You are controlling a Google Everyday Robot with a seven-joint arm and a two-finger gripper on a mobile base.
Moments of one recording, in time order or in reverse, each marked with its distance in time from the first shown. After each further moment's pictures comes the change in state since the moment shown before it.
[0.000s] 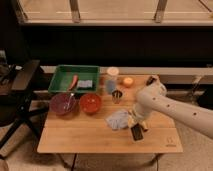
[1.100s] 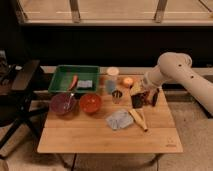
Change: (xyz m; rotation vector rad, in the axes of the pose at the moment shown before) arm -0.105 -0.025 -0.119 -0.176 -0.281 -0.021
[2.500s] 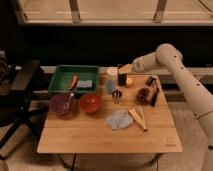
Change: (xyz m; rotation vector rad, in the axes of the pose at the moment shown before) arm -0.137 0.018 0.025 -0.236 -0.301 -0.108
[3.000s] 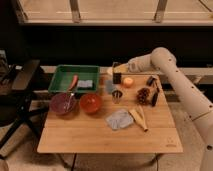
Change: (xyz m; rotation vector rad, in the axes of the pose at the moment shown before) arm -0.024 0.016 0.038 -0.032 -0.119 -0.102
